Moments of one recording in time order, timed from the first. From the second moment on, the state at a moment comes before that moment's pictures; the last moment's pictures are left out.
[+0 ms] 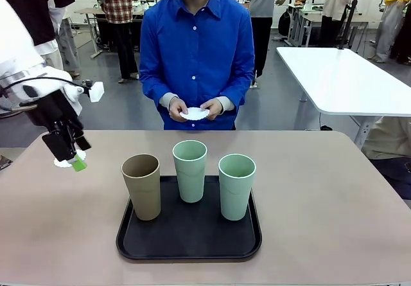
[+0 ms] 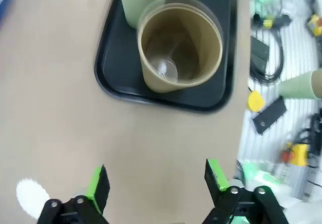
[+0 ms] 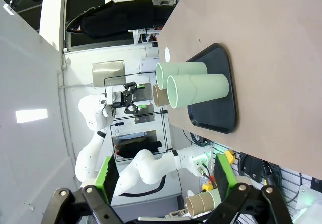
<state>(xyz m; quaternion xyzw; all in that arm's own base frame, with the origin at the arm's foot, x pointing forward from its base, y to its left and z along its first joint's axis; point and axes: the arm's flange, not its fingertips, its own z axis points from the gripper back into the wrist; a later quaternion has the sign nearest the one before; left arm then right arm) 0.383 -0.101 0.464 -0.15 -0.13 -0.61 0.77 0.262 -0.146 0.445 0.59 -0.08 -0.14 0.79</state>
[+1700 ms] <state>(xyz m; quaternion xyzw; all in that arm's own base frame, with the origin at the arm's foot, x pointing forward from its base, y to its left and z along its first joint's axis) 0.415 -0.042 0.320 -0.45 -0.34 -0.59 0.57 0.262 -0.146 0.445 0.59 -0.08 -0.14 0.79</state>
